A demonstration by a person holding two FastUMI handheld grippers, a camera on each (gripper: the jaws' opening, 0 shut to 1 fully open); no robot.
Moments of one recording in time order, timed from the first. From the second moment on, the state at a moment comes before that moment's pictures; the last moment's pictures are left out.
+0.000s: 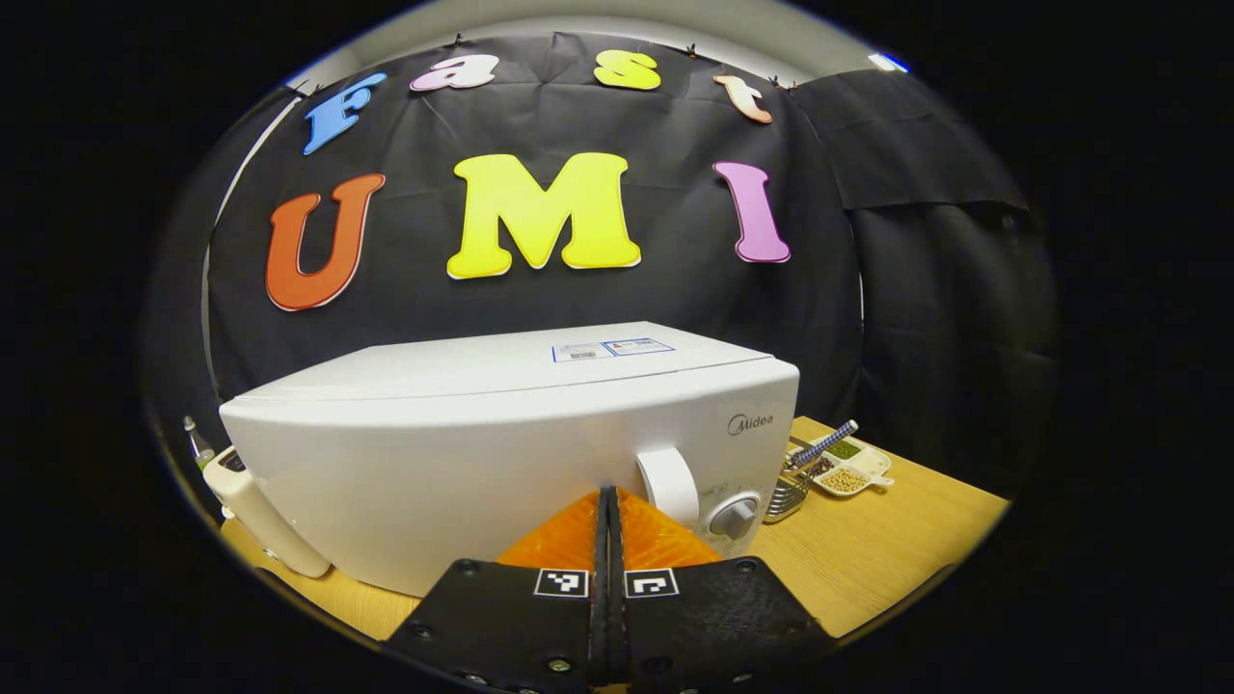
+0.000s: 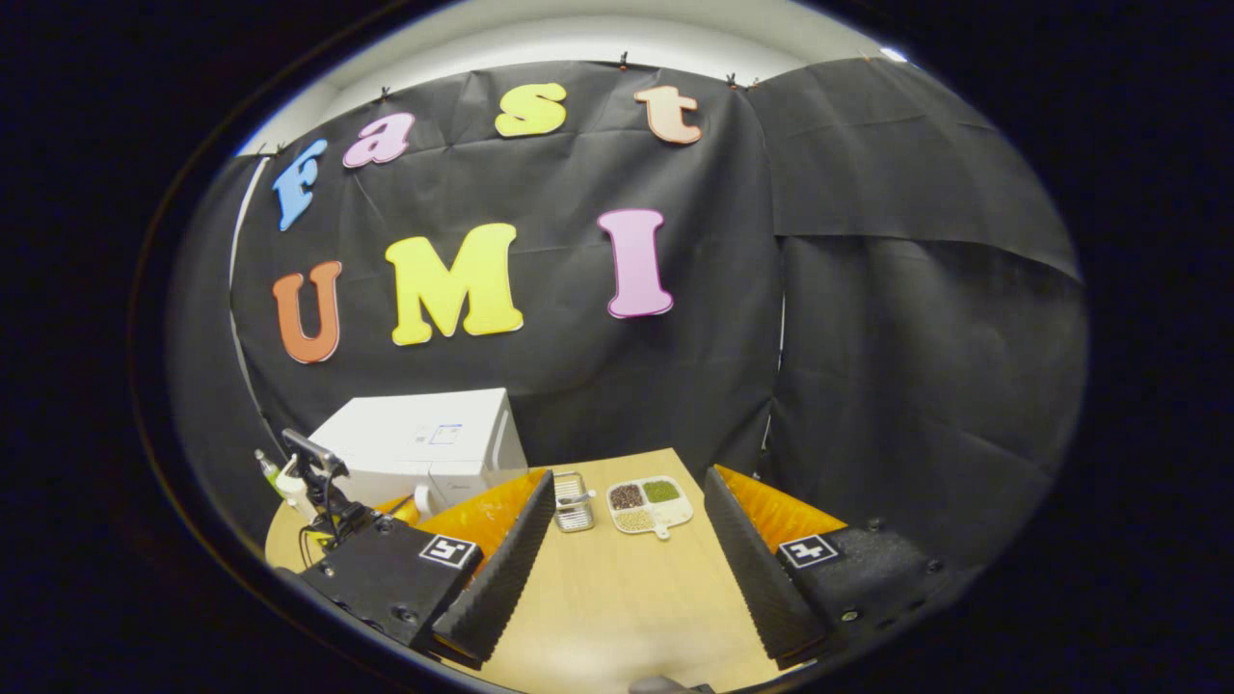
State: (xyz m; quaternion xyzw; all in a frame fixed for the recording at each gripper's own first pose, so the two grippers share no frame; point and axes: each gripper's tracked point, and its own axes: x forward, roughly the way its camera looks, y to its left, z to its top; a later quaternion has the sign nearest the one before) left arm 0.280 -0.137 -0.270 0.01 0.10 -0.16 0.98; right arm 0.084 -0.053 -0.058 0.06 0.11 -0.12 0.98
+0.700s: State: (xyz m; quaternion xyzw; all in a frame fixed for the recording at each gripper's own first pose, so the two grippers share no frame) left arm 0.157 -0.075 -0.250 0.02 0.13 -0.11 0.99; right arm 0.079 -0.011 -0.061 0.05 0.10 -0.08 0.99
